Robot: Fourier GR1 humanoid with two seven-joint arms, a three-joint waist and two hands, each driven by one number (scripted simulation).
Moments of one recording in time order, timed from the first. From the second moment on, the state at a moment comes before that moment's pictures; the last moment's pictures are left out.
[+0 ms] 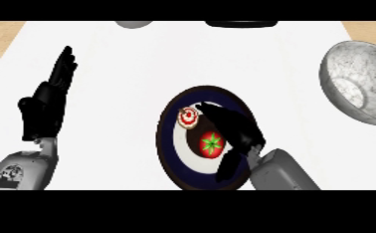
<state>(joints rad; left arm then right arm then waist) -0.20 0.34 -0.07 -1.60 -0.05 0.23 0.16 -0.34 -0.16 0.53 -1.45 0.53 0.33 0.40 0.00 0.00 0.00</state>
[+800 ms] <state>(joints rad) -0.22 0.28 -0.01 -1.60 -0.12 0.18 0.18 -0.35 -0.07 0.49 -1.31 0.74 0.25 0.18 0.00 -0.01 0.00</state>
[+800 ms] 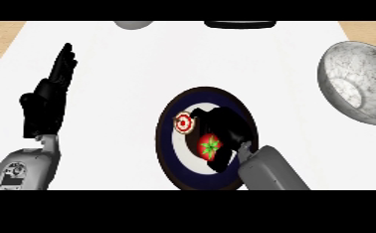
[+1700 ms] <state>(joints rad) -0.22 0.26 0.01 -1.60 -0.13 0.15 0.17 -0.60 0.00 0.63 -1.37 0.69 -0.22 0.90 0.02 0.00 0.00</state>
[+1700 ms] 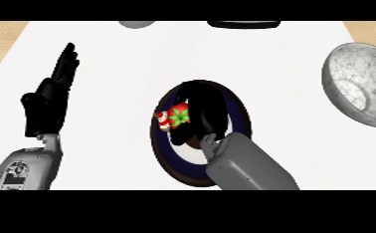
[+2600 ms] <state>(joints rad) -0.21 0.24 0.02 -1.61 -0.15 0.16 0.18 -0.53 -0.14 0.33 -1.74 1.01 -0.25 1.04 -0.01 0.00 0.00</state>
